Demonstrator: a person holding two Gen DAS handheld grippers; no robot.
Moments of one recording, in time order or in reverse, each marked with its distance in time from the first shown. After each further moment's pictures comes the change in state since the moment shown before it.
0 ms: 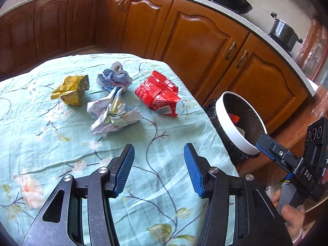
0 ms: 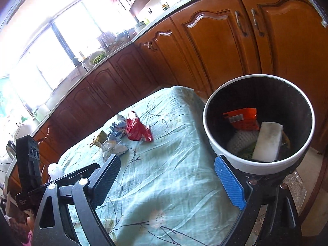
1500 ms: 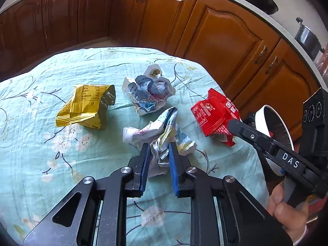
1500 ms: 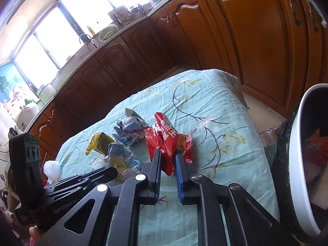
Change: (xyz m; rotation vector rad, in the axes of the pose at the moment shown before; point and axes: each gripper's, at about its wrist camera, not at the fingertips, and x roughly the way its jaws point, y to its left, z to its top) left arm 0.060 0.048 0.043 -0.040 0.051 0.082; right arm 0.119 0.044 0.036 -0.064 0.147 0.087
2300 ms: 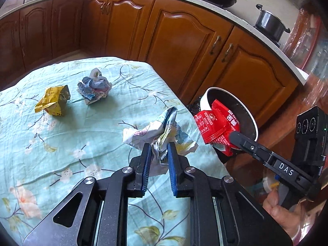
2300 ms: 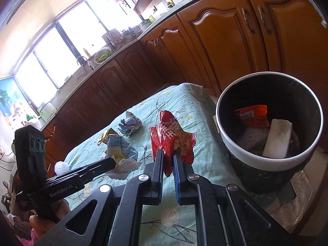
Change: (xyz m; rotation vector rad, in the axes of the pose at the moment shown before) left arm -0.058 -0.081 -0.042 0.135 -0.041 -0.143; right arm -0.123 -0.029 -0.059 0.066 -0.142 -0.044
